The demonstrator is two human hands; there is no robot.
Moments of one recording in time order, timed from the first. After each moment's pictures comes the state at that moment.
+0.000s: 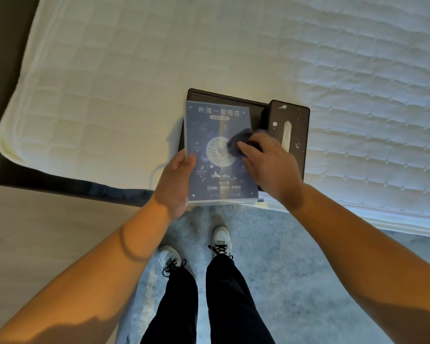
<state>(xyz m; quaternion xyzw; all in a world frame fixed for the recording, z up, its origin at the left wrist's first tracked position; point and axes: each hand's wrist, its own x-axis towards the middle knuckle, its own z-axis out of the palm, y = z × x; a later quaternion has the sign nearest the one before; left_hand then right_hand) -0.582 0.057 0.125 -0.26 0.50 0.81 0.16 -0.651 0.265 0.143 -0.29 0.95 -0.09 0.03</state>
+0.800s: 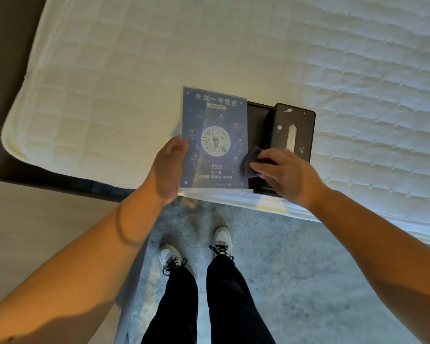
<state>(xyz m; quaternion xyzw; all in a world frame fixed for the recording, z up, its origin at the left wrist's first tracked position) -0.612 0.031 0.122 -0.29 0.54 0.78 0.14 -0.661 0.308 0.143 -0.40 0.91 -0.08 0.09</state>
